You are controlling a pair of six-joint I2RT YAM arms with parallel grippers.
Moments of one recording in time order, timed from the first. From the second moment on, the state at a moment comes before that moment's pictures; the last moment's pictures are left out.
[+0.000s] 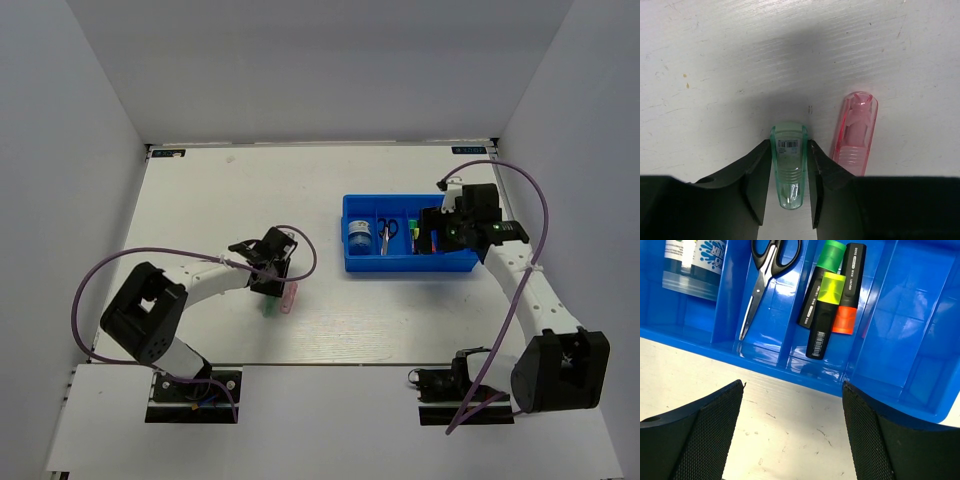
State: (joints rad) left arm -0.65 1.54 0.81 -0.47 -0.15 -0.35; right arm 0.13 1.21 0.96 -0.63 -0.21 -0.05
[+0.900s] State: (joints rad) left arm -0.81 1.66 1.46 -0.29 0.06 -0.38; right arm 0.07 0.88 0.79 -0.49 -0.01 0.06
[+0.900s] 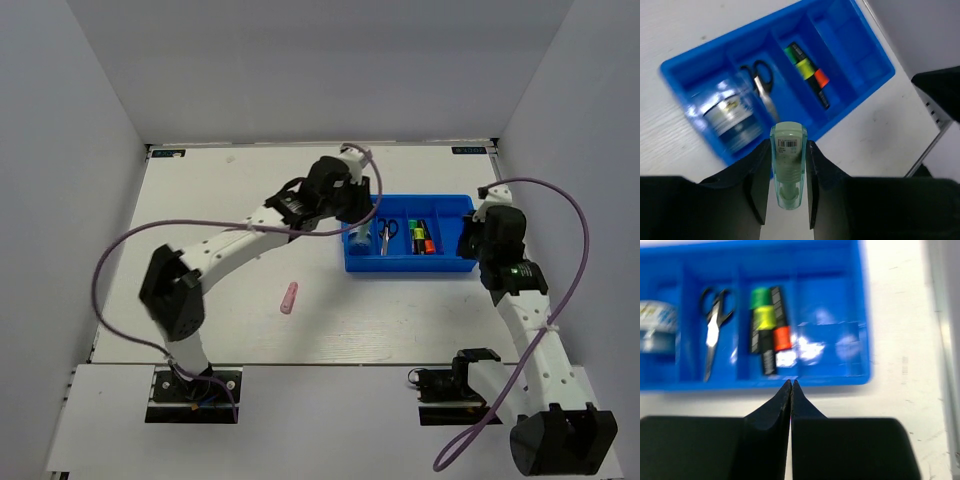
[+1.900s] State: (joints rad) left arm -0.87 2.66 2.18 0.56 0.16 -0.93; right arm 0.05 0.84 0.68 -0.26 0.67 0.19
